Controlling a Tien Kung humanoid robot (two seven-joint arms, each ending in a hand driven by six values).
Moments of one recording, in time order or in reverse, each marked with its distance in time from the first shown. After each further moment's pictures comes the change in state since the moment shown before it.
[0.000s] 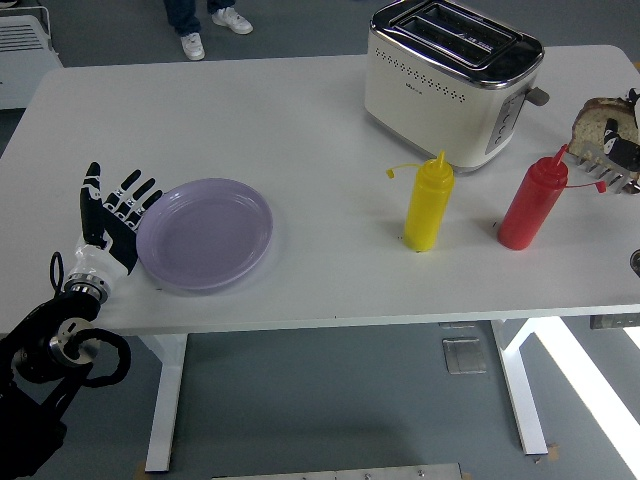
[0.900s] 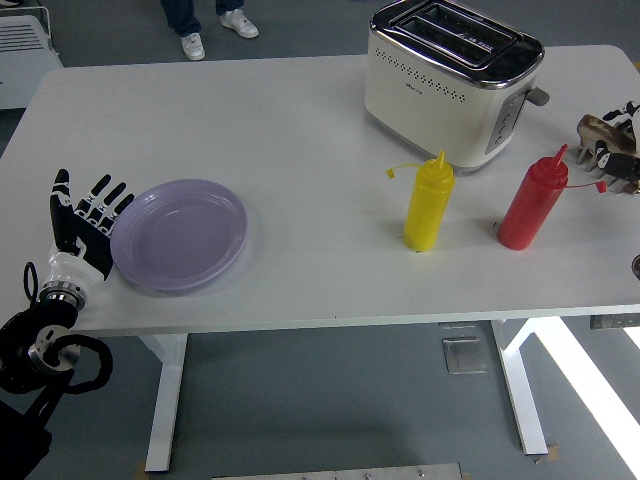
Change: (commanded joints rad) left arm 0.057 0.011 -0.100 -0.016 0.025 0.003 0.000; right arm -0.008 0.003 0.002 -0.028 0.001 0.048 -0.006
